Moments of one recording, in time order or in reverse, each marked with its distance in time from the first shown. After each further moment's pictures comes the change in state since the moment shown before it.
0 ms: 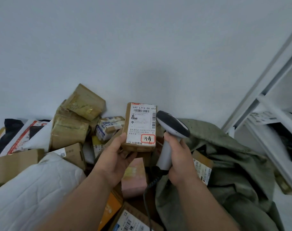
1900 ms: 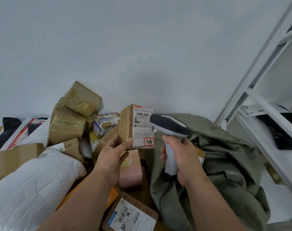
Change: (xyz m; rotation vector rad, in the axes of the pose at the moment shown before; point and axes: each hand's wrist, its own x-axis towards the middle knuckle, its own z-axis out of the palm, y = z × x) left_hand -0.020 -0.022 -0.002 0.252 -0.017 0.116; right_hand -0.038 -0.014 -0.033 -0.284 -0.039 -0.086
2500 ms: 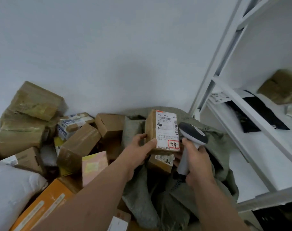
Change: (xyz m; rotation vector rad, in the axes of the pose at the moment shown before) left_hand 0.020 -0.049 0.130 0.514 -0.256 -0.222; right_hand 0.027 0.028 -0.117 0.277 0.451 0.088
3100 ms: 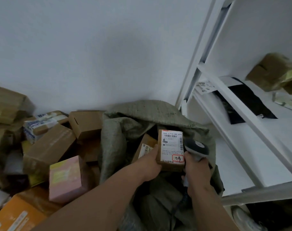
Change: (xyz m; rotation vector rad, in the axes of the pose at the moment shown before) left_hand 0.060 -0.026 0.086 0.779 -0.266 -0.094; right_hand 0.079 0.038 -0.072 -0.307 0.291 0.057
